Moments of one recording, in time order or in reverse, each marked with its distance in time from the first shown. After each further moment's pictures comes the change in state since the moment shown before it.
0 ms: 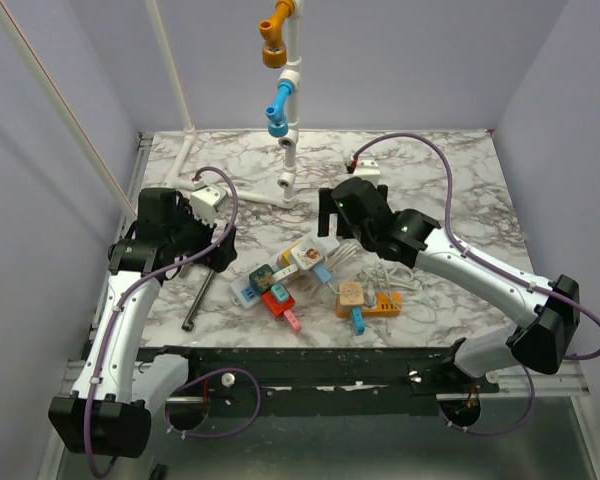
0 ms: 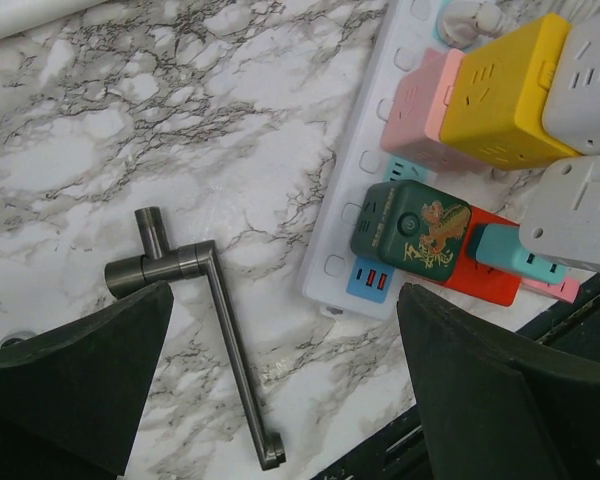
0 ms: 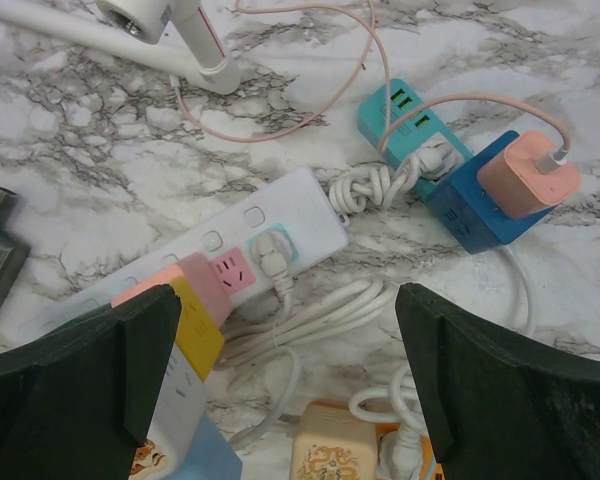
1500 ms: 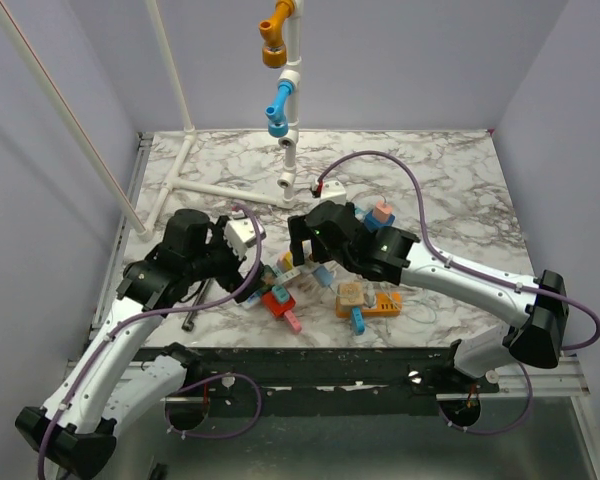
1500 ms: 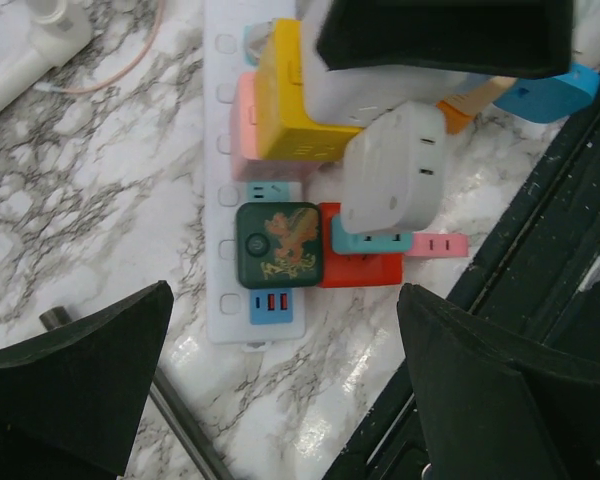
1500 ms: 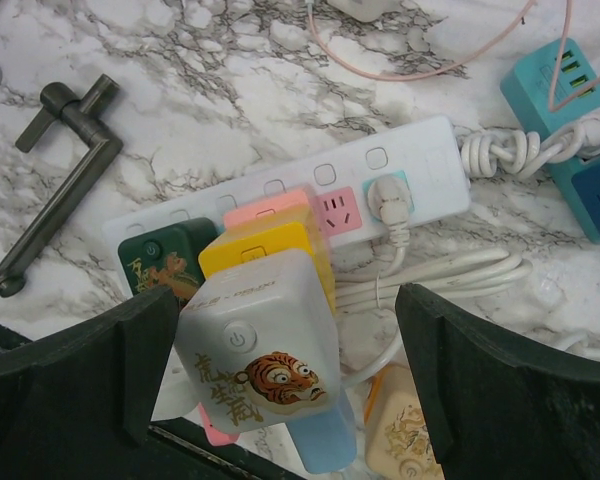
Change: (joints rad) left arm -0.323 -0.154 -0.074 0.031 -0.003 0.007; right arm 0.179 0.040 0.002 0.037 -0.077 -0.006
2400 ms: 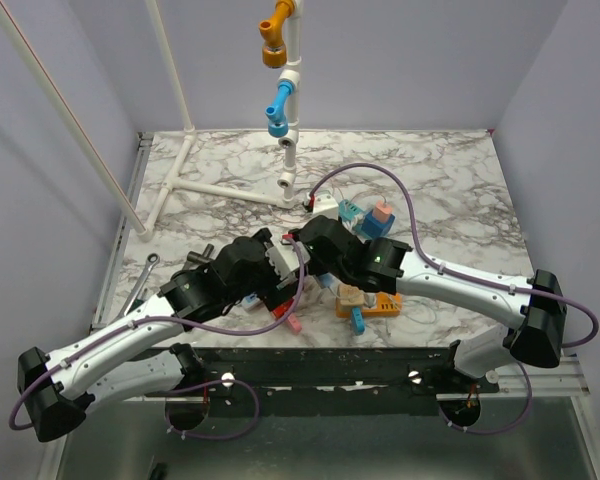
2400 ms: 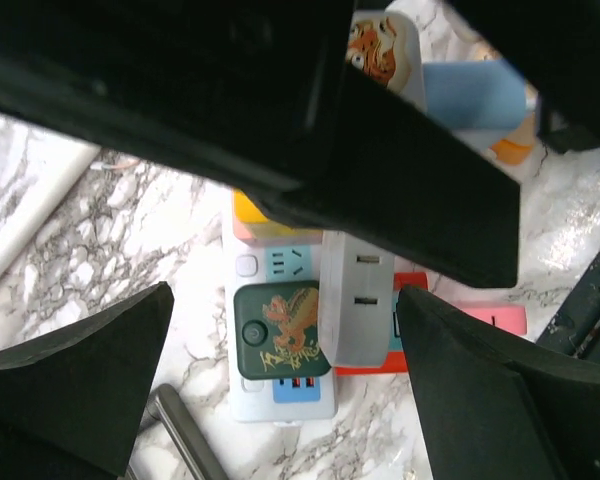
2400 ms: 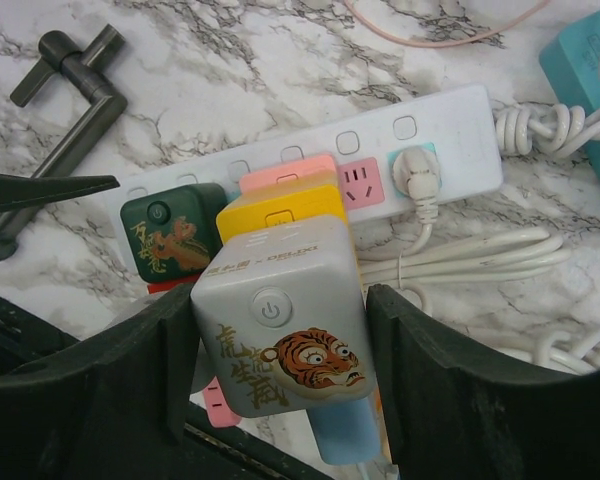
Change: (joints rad) left arm -0.513 0.072 -0.143 0.292 -0.529 -0.038; right arm 0.048 0.003 -0.063 0.030 0.001 0.022
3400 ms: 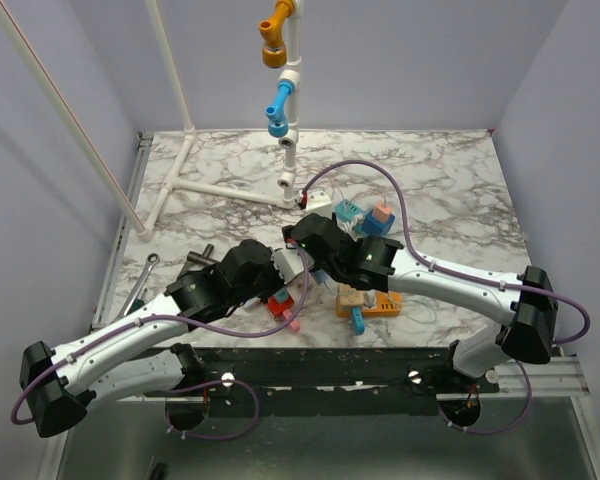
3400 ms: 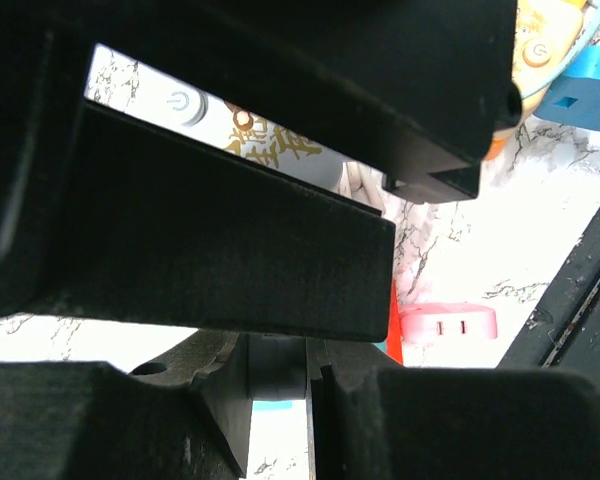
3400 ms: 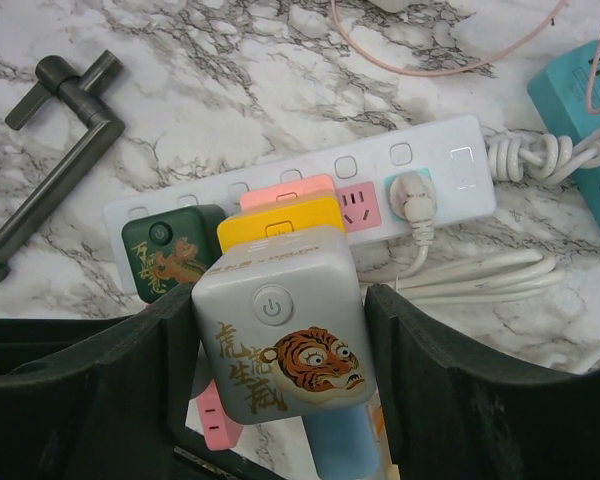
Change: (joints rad) left arm -0.034 0.028 -0.020 0.038 0.024 -0.015; right arm 0.004 0.048 0.039 0.025 0.045 -0.027
